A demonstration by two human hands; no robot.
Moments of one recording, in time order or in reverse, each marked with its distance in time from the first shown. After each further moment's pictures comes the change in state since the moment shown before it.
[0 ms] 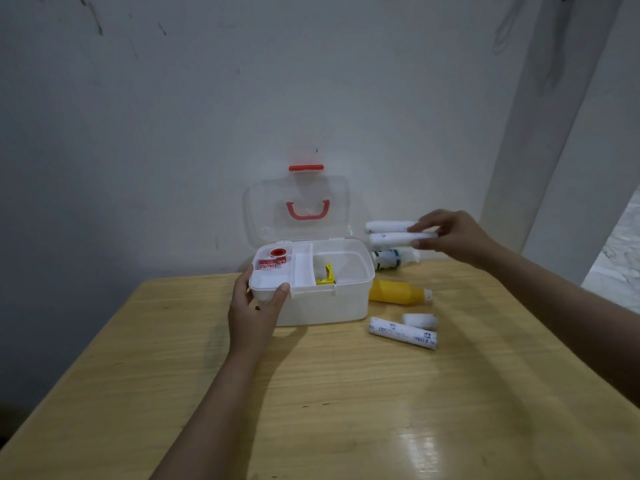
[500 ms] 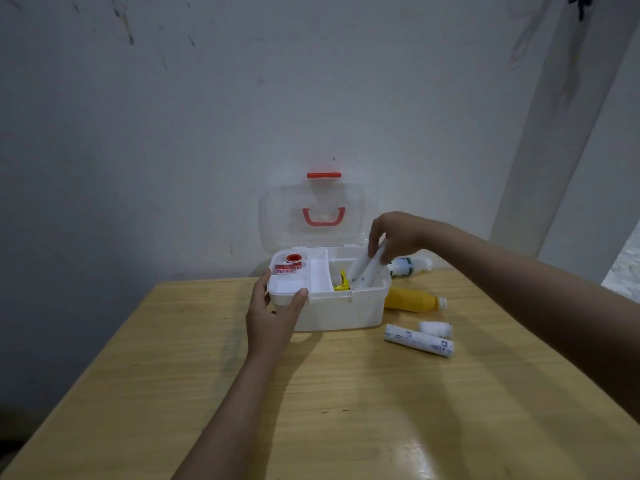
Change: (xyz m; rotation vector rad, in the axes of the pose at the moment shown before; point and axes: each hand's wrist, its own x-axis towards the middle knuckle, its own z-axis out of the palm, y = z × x) left_hand 0.000 0.001 -0.002 -0.030 -0.014 -0.018; right_hand 0.049 -0.085 0.069 -0.755 -0.425 -0.064
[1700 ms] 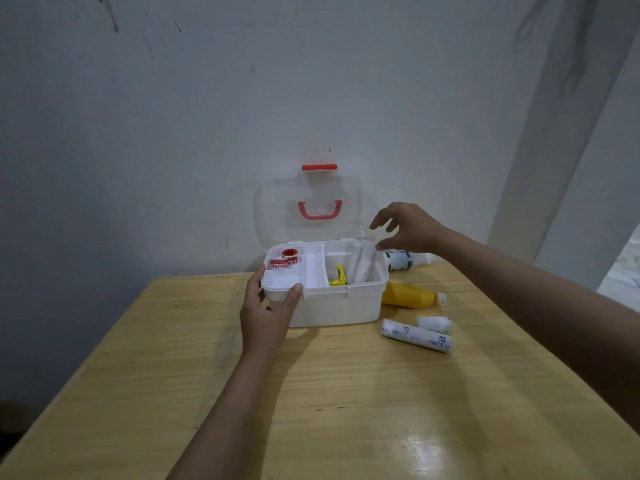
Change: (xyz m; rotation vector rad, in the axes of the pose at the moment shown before) left_hand -0.001 -0.001 0.003 0.021 0.022 0.019; right_hand -0.004 0.033 0.020 0.320 0.244 0.005
